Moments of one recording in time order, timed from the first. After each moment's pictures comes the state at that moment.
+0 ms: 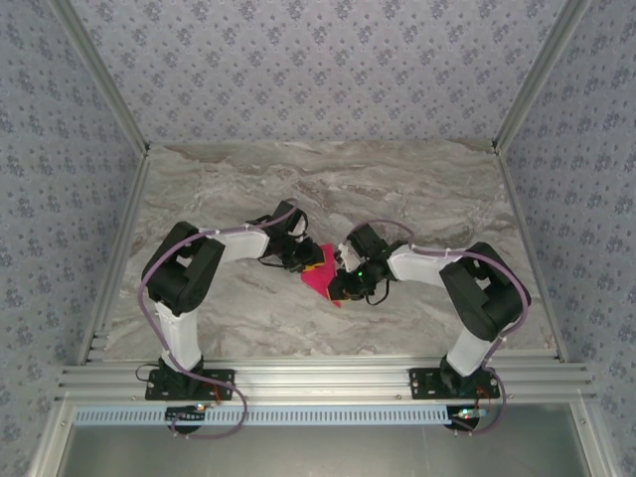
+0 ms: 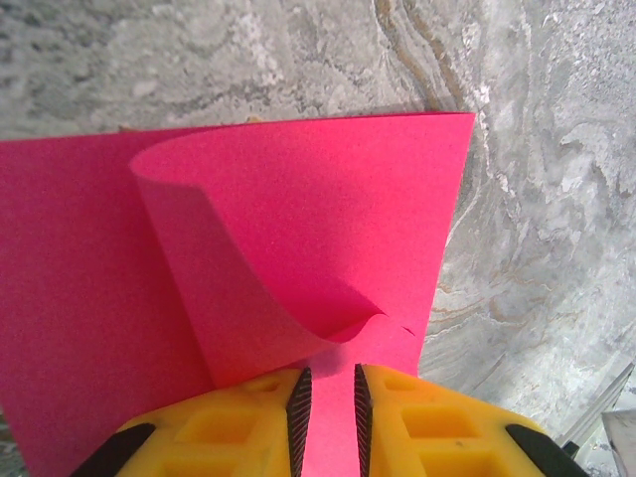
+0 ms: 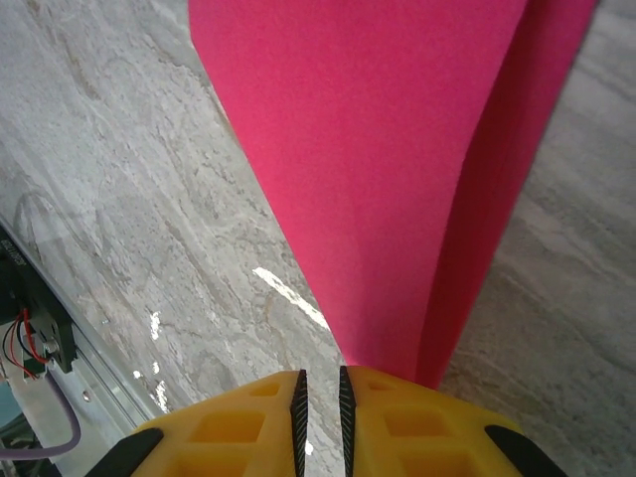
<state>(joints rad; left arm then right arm) -0.60 1.93 1.09 -0.24 0.48 -0.86 0.64 1.70 0.84 -0.34 -0.61 0.46</state>
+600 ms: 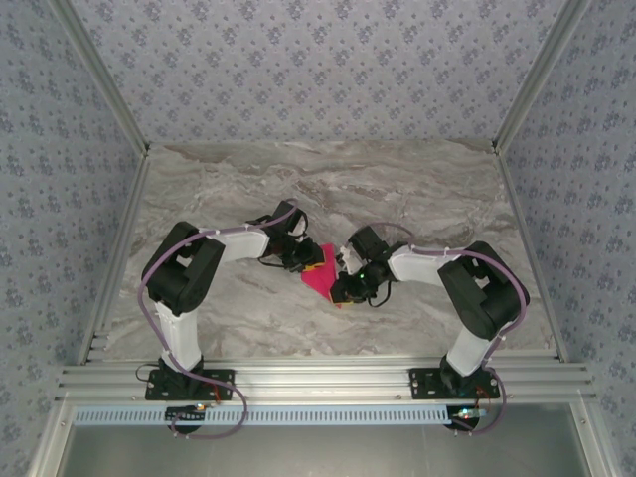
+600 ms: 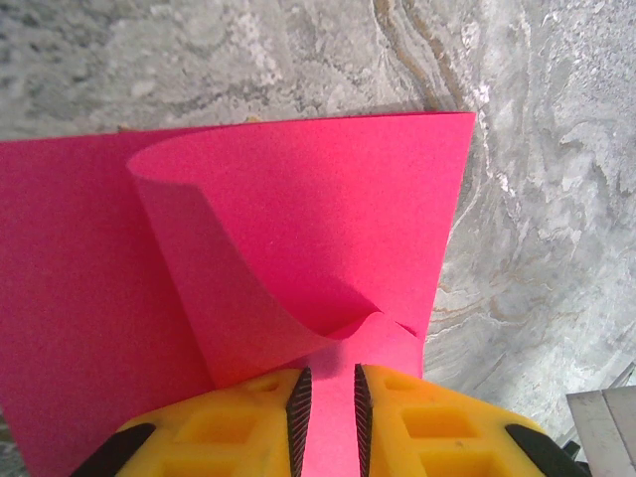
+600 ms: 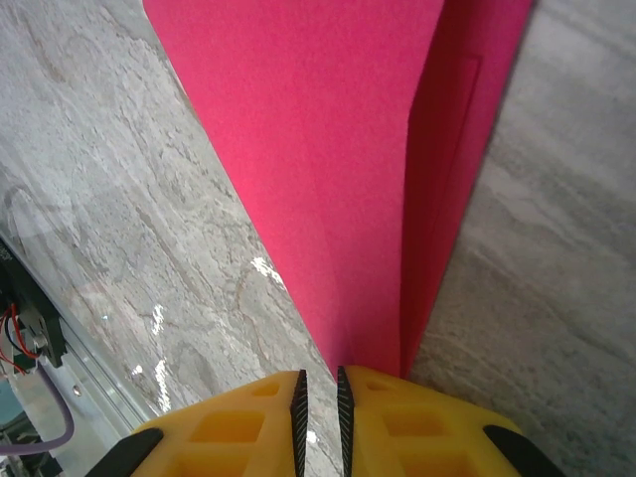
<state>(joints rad) -0.60 1.93 1.09 -0.24 0.48 -0.85 0.63 1.71 0.82 -0.35 -0.62 0.45</state>
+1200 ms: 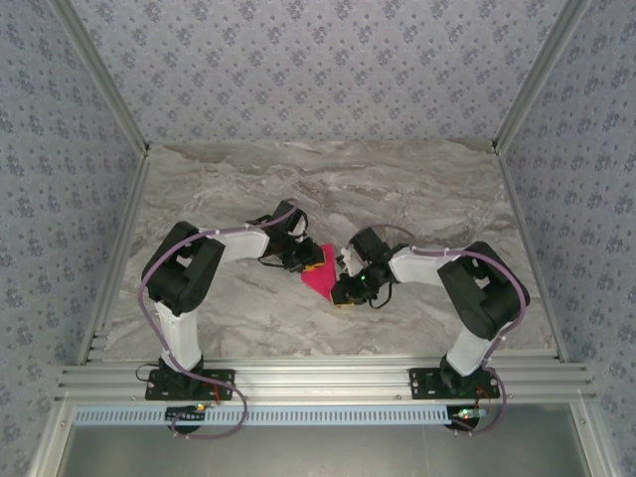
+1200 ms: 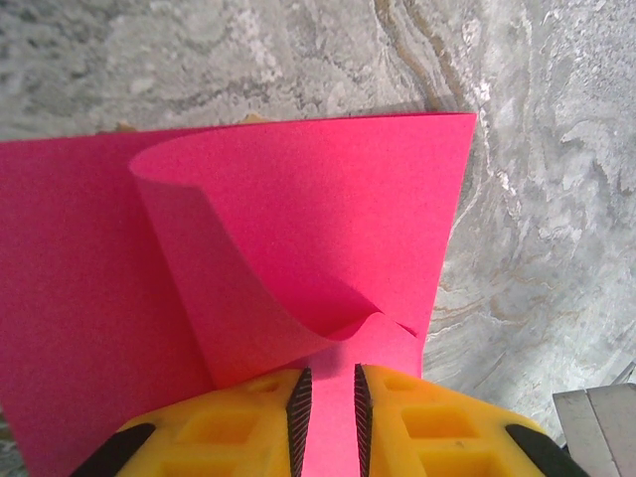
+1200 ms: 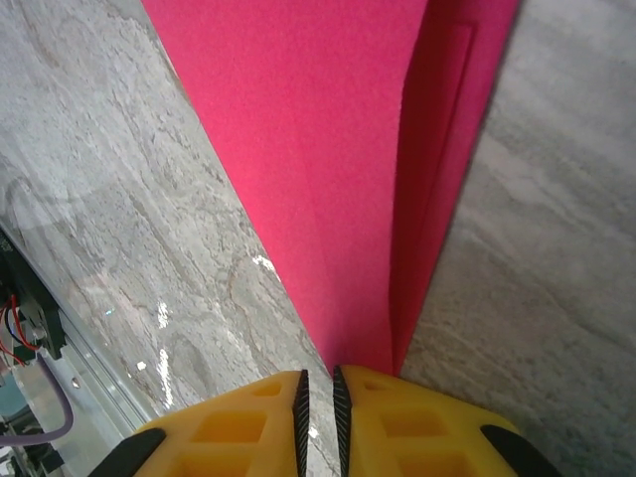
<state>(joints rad) -0.60 1.93 1.09 -0.24 0.48 -0.85 0.63 1.70 0.79 -0.33 -0.64 0.44</state>
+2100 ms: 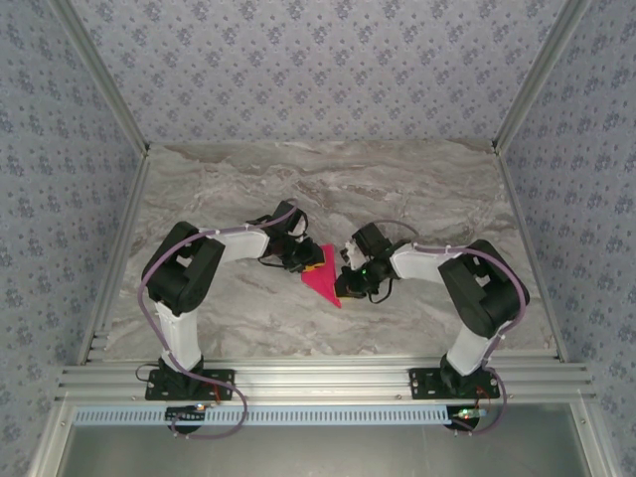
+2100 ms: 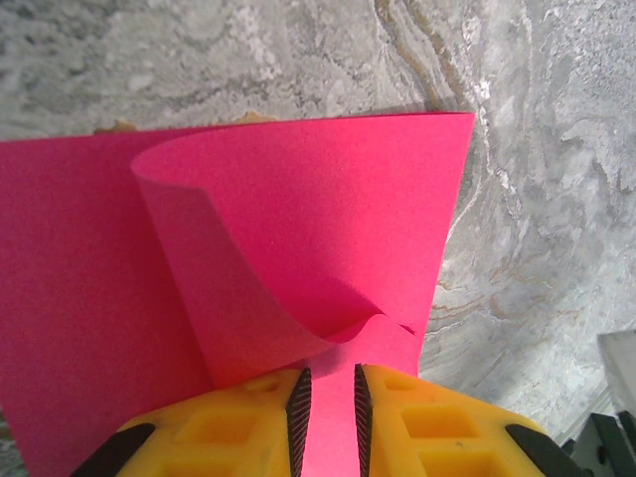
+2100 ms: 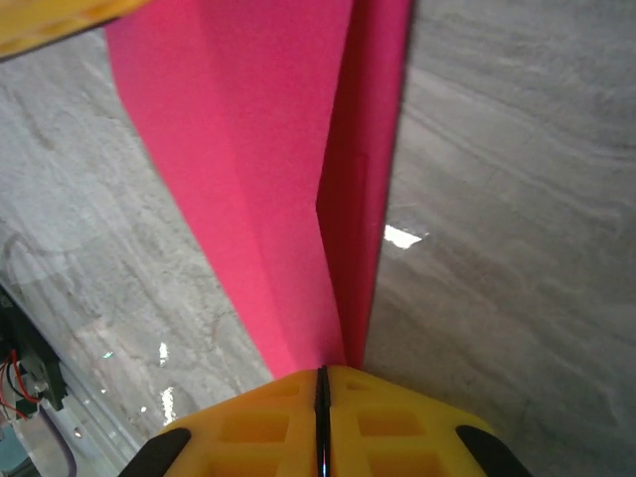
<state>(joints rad) -0.60 1.93 1.09 -0.24 0.49 -0.85 0.60 1.72 0.82 -0.32 -0.58 0.50</state>
